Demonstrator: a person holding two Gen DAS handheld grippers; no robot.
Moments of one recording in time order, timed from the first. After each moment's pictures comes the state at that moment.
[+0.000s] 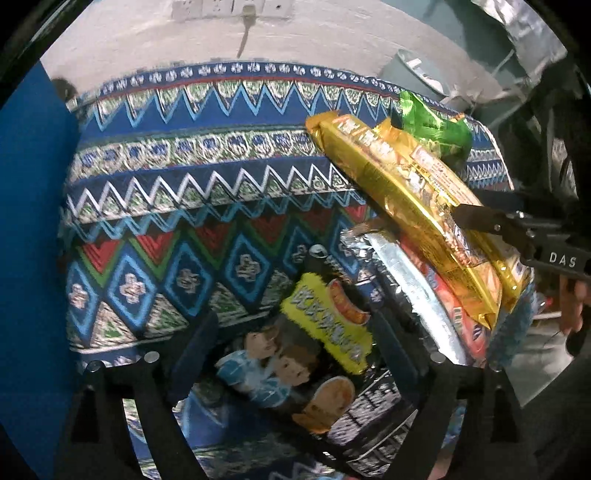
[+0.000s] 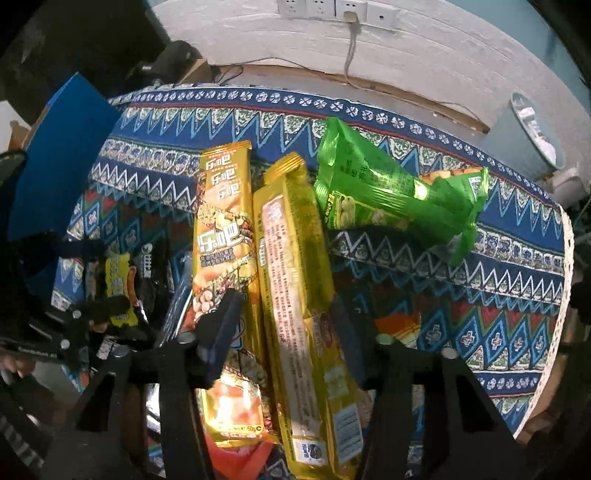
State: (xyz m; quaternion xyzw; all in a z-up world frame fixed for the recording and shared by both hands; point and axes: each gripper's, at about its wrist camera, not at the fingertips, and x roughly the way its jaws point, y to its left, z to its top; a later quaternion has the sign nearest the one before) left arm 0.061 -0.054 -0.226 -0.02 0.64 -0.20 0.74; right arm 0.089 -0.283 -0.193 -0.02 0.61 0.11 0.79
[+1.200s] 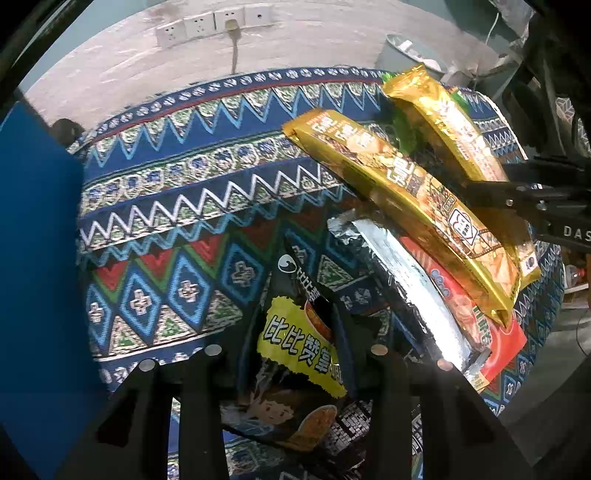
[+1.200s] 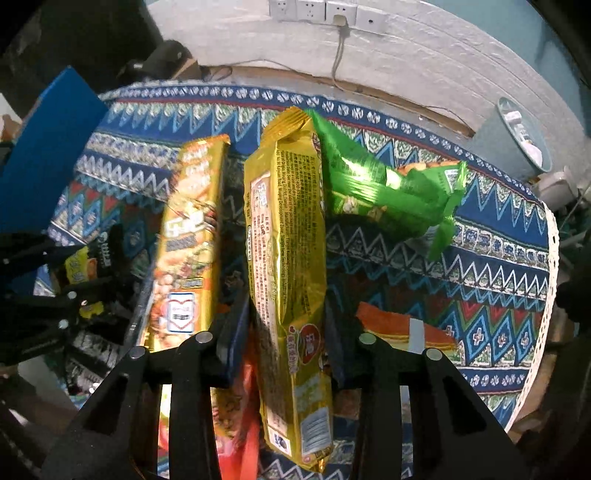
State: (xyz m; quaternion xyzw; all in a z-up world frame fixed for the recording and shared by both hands) left arm 0.052 -0.100 -0.217 0.08 0.61 -0.18 0.77; right arm 0.075 -0.288 -0.190 -0.04 0.59 0.10 0.80
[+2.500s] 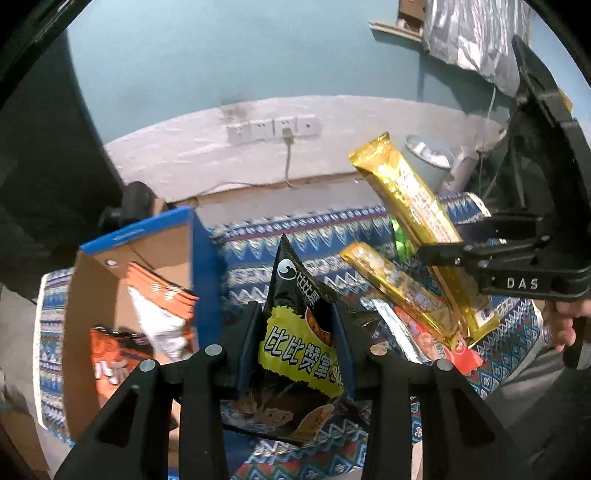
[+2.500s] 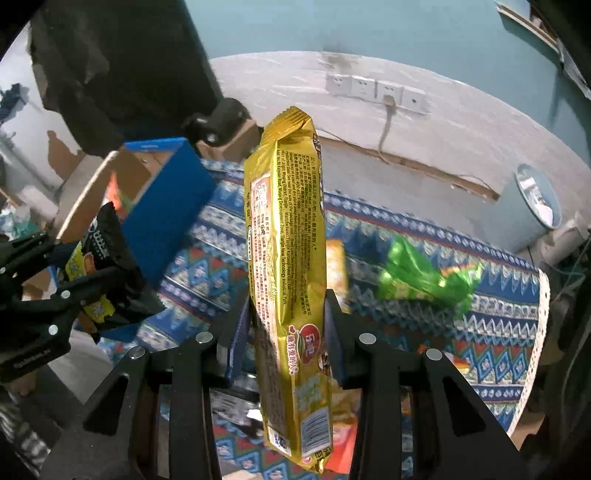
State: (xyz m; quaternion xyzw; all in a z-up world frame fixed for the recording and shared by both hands) left arm 0.005 -0.008 -0.042 0.06 0.46 -0.12 0.87; right arm 0.056 -0.201 -0.073 -0.02 0.50 0.17 0.85
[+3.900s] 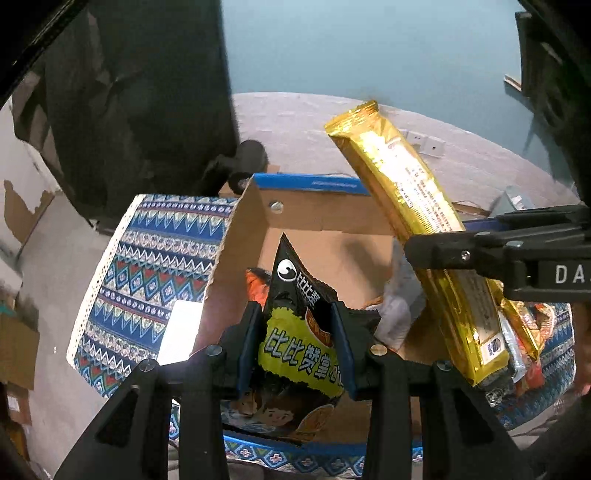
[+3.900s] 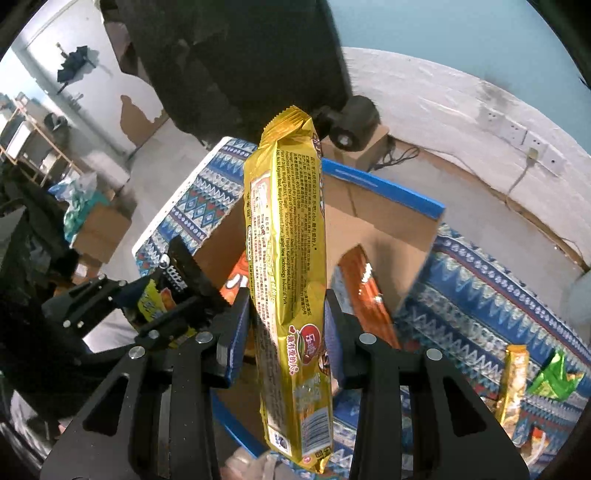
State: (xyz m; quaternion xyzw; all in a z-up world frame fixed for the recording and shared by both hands) left arm -0.005 0.195 -0.066 -0.02 0.47 0.04 0.88; right arm 0.104 0.055 -0.055 -0.03 0.52 0.32 0.79
